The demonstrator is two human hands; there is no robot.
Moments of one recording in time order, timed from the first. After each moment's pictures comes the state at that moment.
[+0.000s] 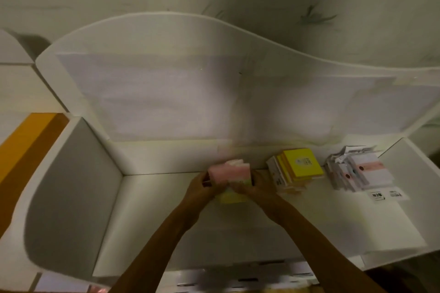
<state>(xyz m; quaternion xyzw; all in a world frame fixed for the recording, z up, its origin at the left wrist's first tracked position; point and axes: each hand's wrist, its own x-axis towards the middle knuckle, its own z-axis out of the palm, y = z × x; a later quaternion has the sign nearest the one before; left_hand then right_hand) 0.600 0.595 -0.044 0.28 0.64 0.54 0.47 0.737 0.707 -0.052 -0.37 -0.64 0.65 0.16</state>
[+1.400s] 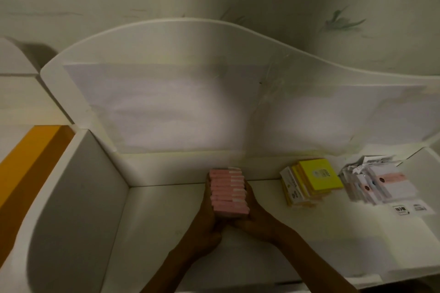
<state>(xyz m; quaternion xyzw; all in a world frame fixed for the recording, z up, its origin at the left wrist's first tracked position) 0.581 0.571 -0.092 0.56 0.66 0.42 0.26 0.714 0.688 -0.068 -0.23 -0.82 0.52 0.10</state>
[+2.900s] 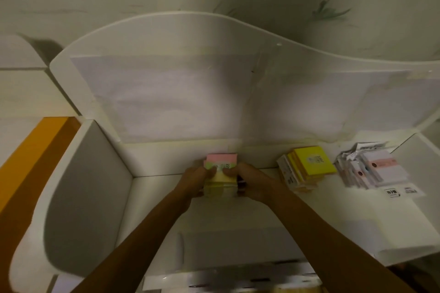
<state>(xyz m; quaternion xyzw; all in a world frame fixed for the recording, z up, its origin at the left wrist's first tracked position) 0.560 0.599 -0.010 0.17 0.74 0.46 0.47 0.674 0.700 -0.021 -0.42 -0.51 0.75 0.02</state>
